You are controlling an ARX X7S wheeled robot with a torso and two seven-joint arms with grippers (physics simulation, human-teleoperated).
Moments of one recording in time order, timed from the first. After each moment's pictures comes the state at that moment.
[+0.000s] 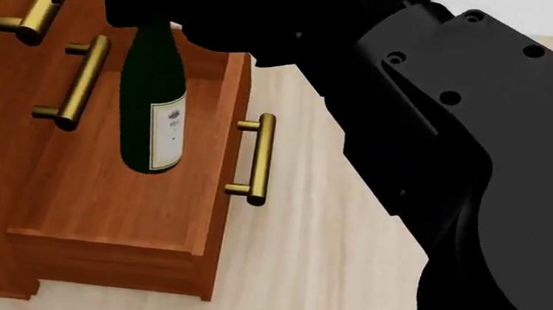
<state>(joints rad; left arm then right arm) -0.69 -1.25 1.52 0.92 -0.61 0.28 -1.42 1.95 0.00 -1.63 0.93 2.03 0.60 0.23</state>
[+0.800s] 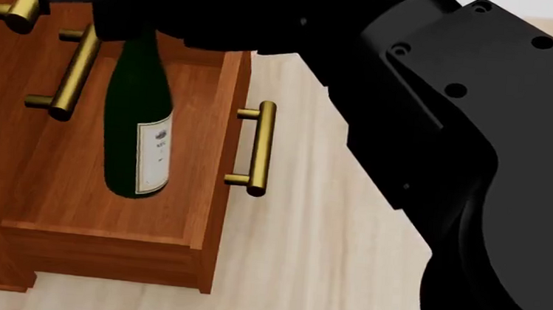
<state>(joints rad) -0.67 -1.25 1.51 0.92 -0.60 0.29 -1.41 1.97 0.00 -1.63 0.95 2.08 0.68 0.17</state>
